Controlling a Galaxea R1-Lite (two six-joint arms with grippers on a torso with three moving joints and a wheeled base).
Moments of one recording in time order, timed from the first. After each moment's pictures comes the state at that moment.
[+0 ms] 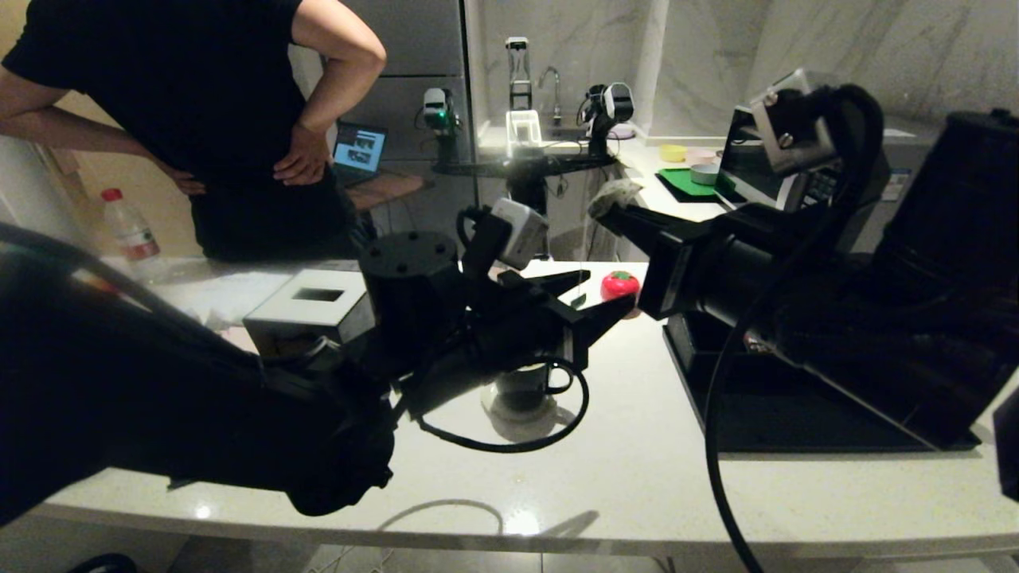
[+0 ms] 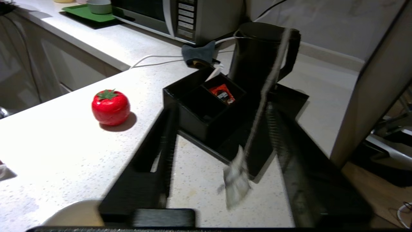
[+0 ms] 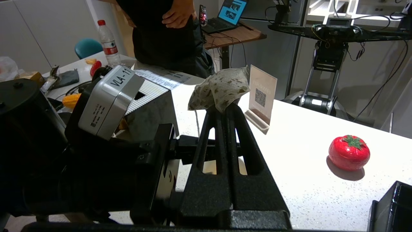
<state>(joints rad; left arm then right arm) -0.74 1.95 -0.94 -1.08 -0.23 -0.12 0.82 1.55 -0.93 -0.75 -0.24 0.04</state>
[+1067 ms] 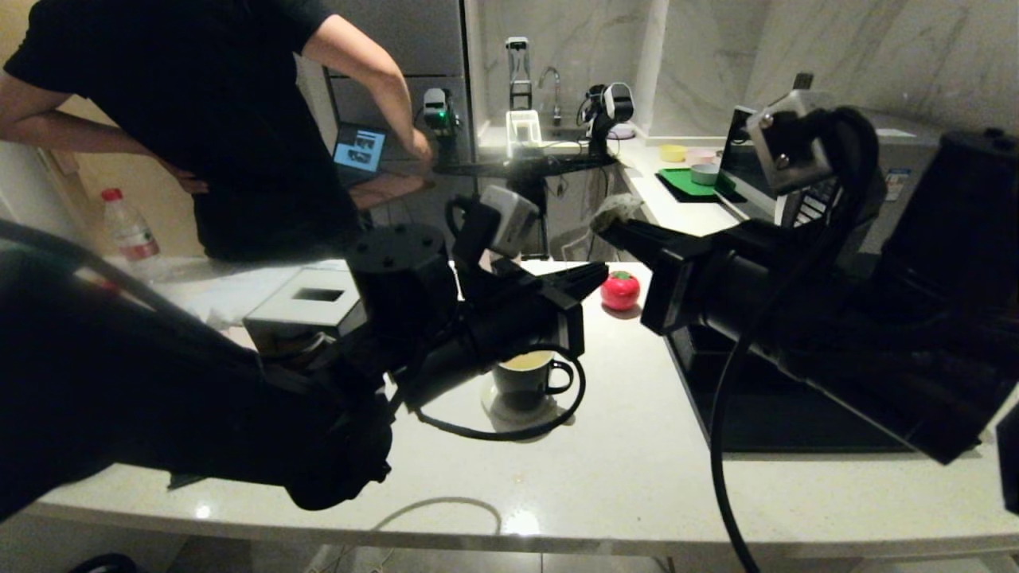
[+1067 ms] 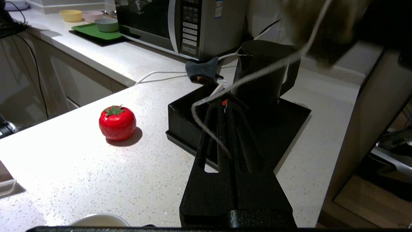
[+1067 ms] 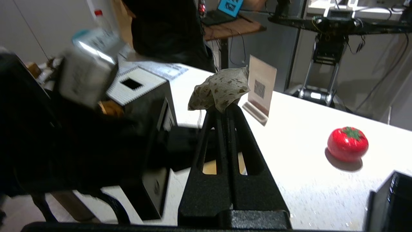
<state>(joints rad) -0.73 1.95 -0.94 -1.14 -0.22 -0.13 0.82 1.54 -0.89 -0.75 -0.24 0.04</state>
